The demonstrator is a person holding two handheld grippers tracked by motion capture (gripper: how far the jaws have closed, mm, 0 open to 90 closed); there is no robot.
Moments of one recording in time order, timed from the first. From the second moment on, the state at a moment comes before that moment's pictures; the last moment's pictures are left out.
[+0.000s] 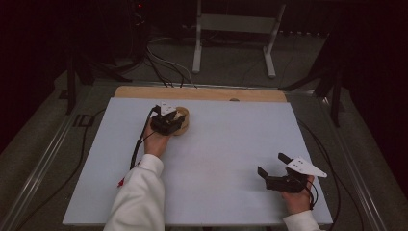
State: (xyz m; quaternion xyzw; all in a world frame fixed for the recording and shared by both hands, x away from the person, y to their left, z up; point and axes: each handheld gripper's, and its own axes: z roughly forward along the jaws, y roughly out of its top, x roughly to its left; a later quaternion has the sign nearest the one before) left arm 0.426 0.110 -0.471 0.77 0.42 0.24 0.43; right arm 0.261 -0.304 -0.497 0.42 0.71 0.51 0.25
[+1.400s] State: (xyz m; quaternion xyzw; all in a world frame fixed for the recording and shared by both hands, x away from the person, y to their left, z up) left arm 0.311 0.077 -0.469 0.77 0.32 0.18 0.51; right arm 0.260 -0.303 -0.497 0.42 0.71 0.51 0.25
